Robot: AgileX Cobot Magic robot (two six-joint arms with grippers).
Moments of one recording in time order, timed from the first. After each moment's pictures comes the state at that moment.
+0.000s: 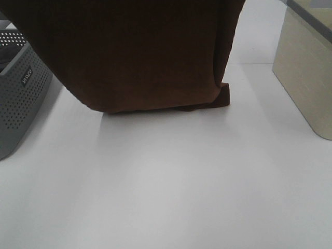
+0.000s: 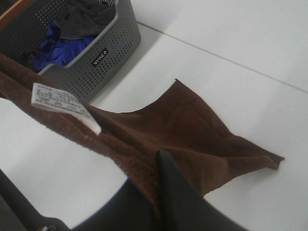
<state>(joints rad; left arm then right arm) -0.33 1.34 -1.64 -0.07 1.18 -0.03 0.35 1.49 -1.88 0.43 1.23 -0.17</state>
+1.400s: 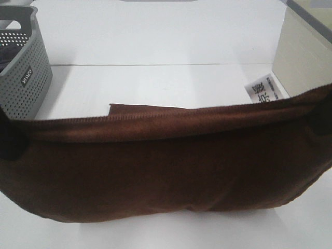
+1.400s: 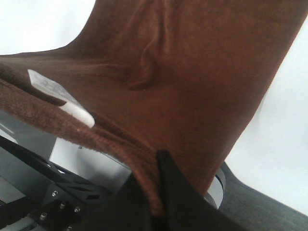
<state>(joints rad) -0.57 1.18 -1.05 -0.26 1.19 0.07 0.35 1.04 -0.99 0.41 1.22 -0.05</state>
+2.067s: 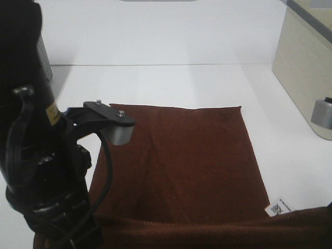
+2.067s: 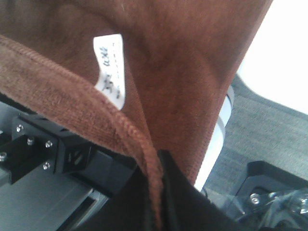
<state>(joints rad) -0.81 1.57 -1.04 -0.26 1.21 0.05 0.34 1.05 -0.63 0.43 1.22 -0.09</state>
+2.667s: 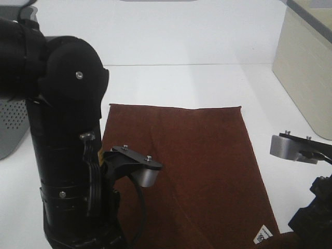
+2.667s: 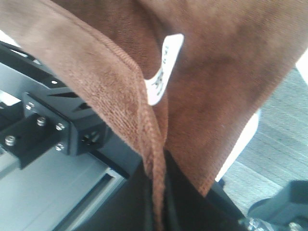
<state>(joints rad) -0.86 1.75 -1.04 -0.36 1.19 0.05 0.34 1.30 -0.56 0.57 1.13 -0.29</state>
